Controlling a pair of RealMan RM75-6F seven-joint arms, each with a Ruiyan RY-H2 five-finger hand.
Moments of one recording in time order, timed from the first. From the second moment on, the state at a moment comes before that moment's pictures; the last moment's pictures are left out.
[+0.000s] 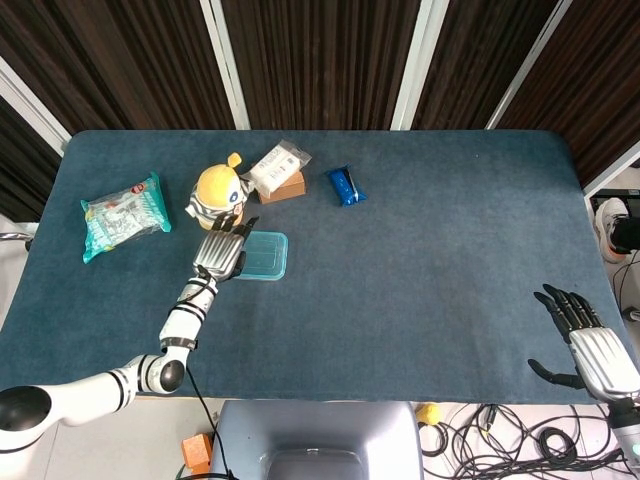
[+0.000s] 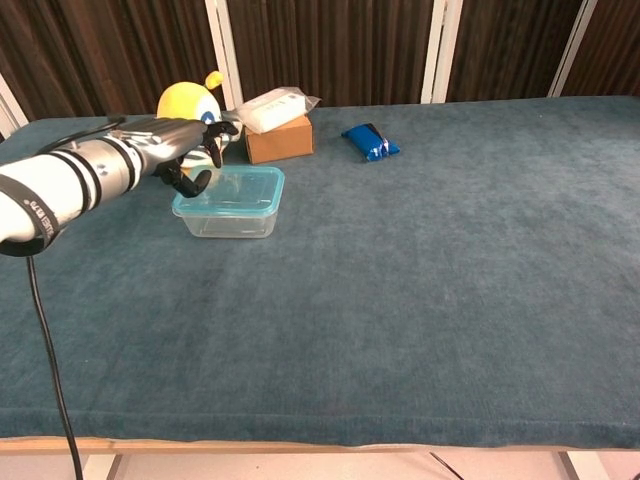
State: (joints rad) left arm -0.95 -1.68 -0.23 -1.13 0.84 0.86 0.46; right arm 0.13 -0.98 -0.04 -1.59 -1.63 1.40 0.28
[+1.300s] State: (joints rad) left arm -0.89 -1.60 -0.17 -1.35 0.92 0.98 0.54; right arm 0.13 -0.98 -0.04 -1.60 -1.63 1.39 0.25
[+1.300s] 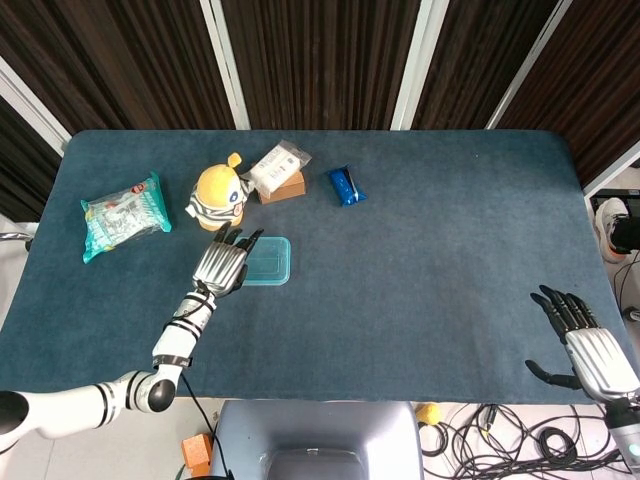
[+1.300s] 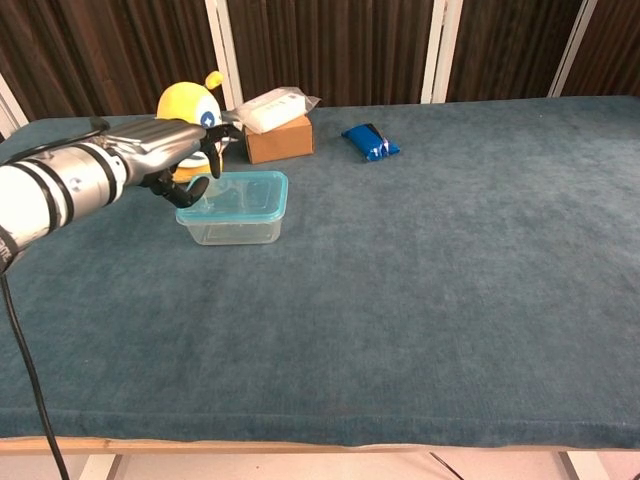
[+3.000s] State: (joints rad) left arm -0.84 -1.61 -0.09 -1.42 0.89 0.97 0.69; right arm 0.13 -0.97 -0.04 -1.60 -1.63 1.40 0.26
